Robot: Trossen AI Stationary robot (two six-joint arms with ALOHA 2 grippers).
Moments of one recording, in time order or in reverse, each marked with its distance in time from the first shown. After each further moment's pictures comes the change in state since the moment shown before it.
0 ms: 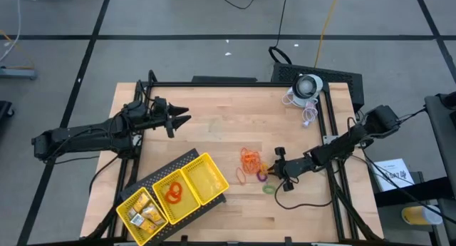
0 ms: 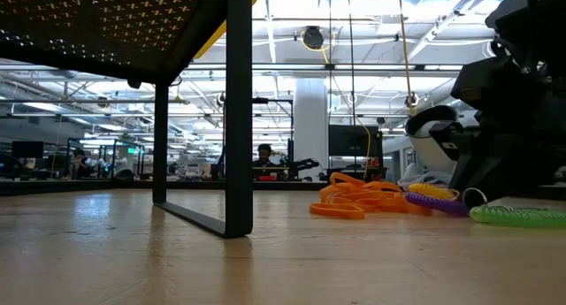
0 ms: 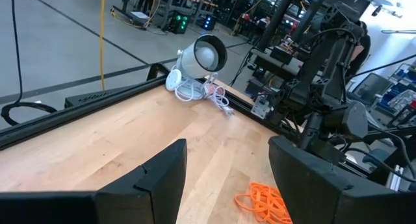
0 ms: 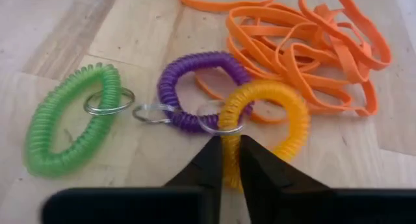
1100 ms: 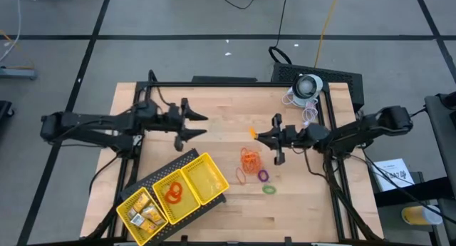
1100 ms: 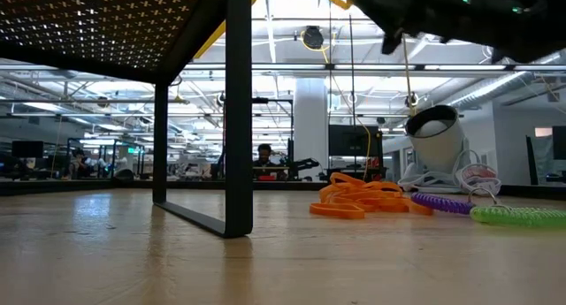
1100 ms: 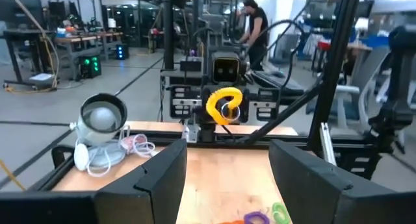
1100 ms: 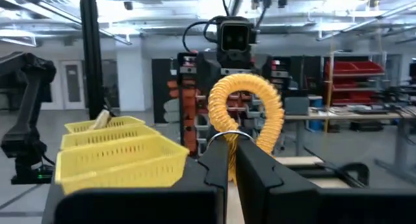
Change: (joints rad) left arm -0.227 0.330 0.295 0.155 0.117 0.354; right arm -0.347 -0.181 0.053 0.821 -0.185 -0.073
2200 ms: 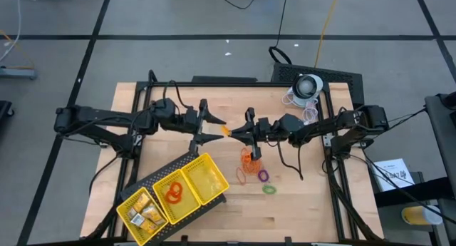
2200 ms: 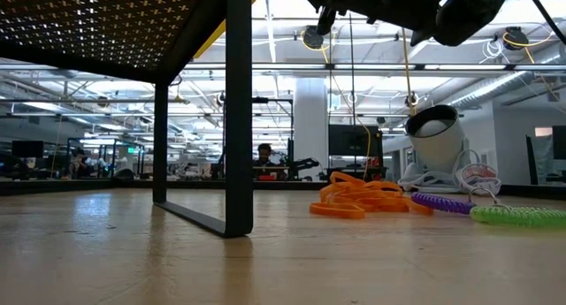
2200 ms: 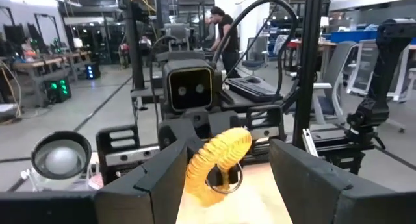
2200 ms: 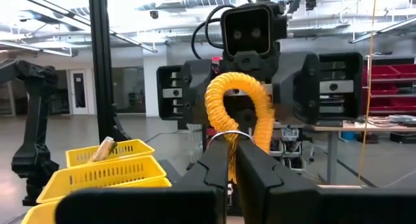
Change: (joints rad) left arm -0.037 0.258 0.181 0.111 0.089 0.089; right arm -0.084 0.299 0.396 -0.061 -0.191 0.053
